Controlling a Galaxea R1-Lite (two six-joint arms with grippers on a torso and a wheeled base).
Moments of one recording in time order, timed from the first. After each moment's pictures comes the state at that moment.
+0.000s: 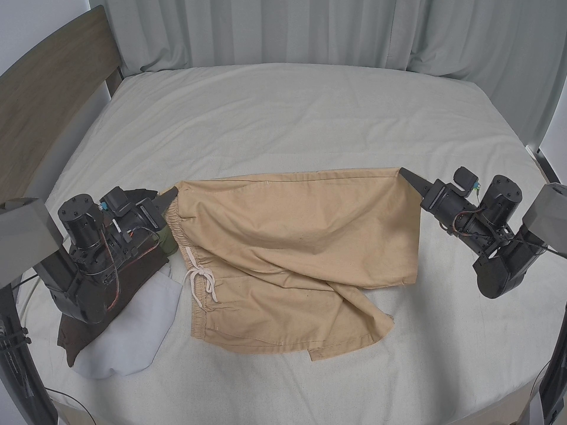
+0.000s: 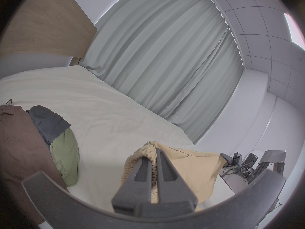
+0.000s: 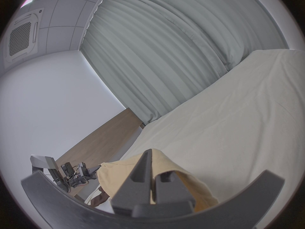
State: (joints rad) left arm -0.10 2.10 -0.67 -1.55 -0.36 -0.55; right arm 0.18 2.12 -0.81 -1.54 0.44 0.61
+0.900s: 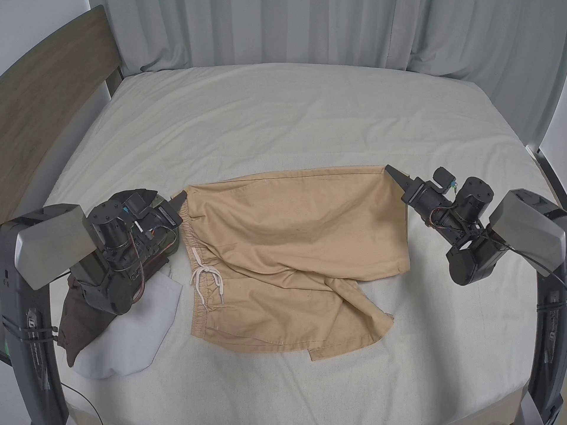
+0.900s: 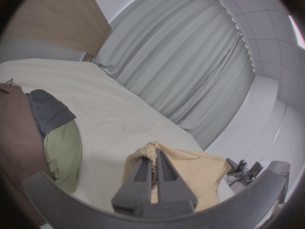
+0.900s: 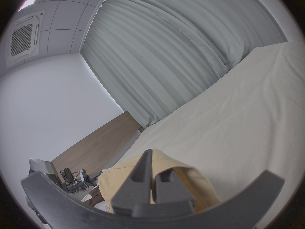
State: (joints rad) left arm -0.11 2.33 -0.90 -1.55 -0.25 -0.61; right arm 0.16 2.38 -1.13 -1.54 0.44 0.64
